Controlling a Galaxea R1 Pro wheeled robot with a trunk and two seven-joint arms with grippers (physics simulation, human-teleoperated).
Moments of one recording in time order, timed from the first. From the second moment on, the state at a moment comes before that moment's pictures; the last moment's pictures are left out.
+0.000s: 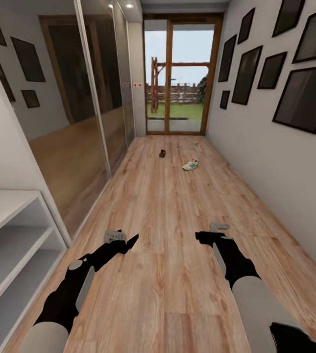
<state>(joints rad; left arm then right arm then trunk) -0.53 -0.05 0.09 -0.99 0.06 0.07 -0.58 -0.80 0.09 -0.21 -0.66 0.17 0.37 0.01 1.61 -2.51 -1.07</state>
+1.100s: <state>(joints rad) -0.53 -0.05 0.09 -0.99 0.06 0.07 -0.58 -0.80 0.09 -0.21 -0.66 0.17 0.37 0.01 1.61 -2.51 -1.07</state>
